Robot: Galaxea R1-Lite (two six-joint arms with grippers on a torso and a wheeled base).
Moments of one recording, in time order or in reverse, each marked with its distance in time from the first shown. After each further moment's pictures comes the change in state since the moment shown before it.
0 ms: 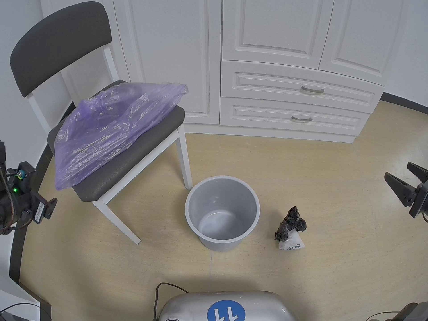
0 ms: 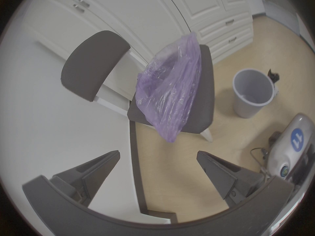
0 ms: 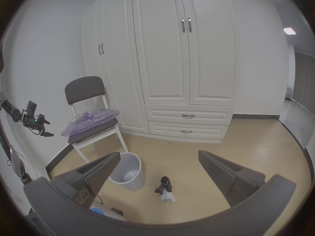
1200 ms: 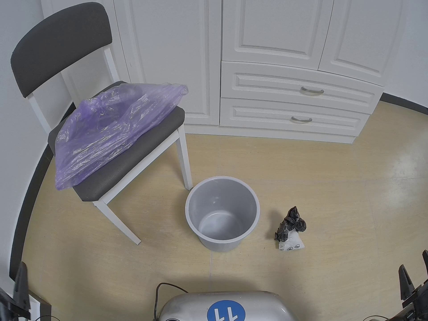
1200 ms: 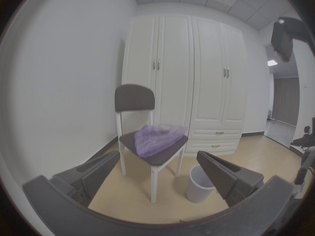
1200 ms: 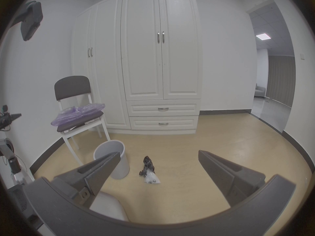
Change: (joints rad) left arm -0.031 -1.217 0.513 0.053 -0.279 -0.681; right arm -0.142 -0.921 0.410 0.430 -0.090 0.040
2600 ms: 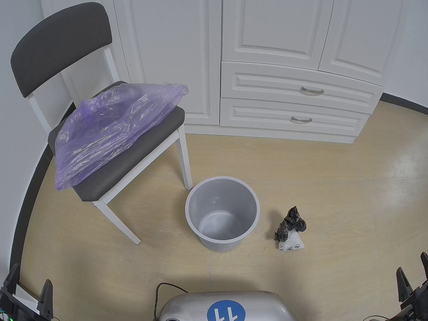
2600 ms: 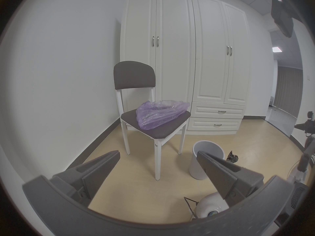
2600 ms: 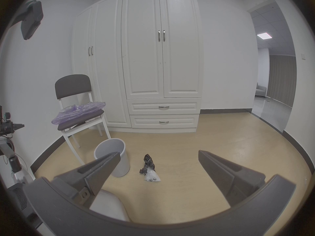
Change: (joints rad) left arm 0.004 -0.003 0.079 0.107 0.005 0.033; right arm 0.002 0.000 0.000 0.020 0.005 -0.004
